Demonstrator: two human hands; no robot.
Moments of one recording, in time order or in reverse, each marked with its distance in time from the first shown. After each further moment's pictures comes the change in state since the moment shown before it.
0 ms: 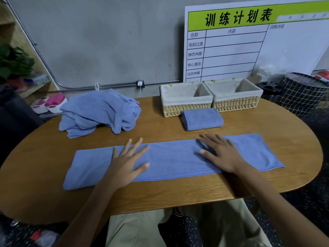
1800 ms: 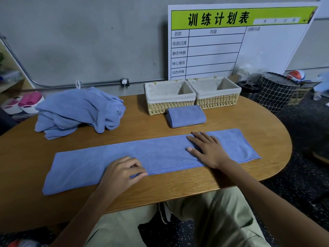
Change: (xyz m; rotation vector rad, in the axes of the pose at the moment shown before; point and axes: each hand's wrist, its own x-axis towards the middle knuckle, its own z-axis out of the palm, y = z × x) left_hand -0.009 0.041 0.015 -0.128 0.554 0.514; right_hand -0.006 0.017 0.008 -0.011 0.005 0.004
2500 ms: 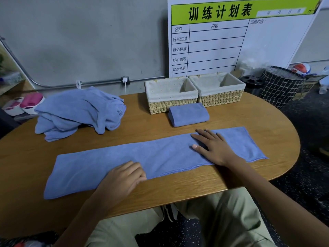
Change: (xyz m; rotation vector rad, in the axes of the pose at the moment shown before) left_hand -0.003 0.005 -0.015 0.103 -0.191 0.089; right_hand 0.004 0.003 -0.007 0.024 -0.011 0.034
